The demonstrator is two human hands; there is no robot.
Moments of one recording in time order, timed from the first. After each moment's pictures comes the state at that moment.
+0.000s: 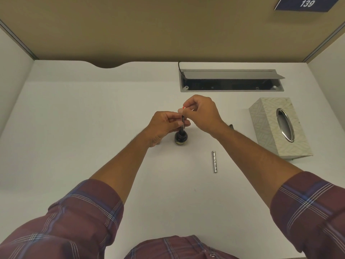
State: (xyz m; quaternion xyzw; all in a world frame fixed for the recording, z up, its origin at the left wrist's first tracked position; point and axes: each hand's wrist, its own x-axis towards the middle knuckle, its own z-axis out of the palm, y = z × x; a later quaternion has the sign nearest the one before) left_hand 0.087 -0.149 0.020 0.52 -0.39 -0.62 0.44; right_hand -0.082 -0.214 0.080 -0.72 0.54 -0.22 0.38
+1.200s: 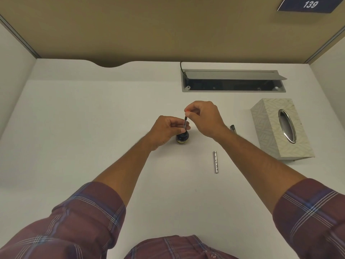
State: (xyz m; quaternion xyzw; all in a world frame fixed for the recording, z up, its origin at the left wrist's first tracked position) left_hand 0.087 -0.142 0.003 0.56 -0.45 -0.57 0.40; right_hand -0.085 -0.206 0.076 -0.75 0.53 -0.19 0.34
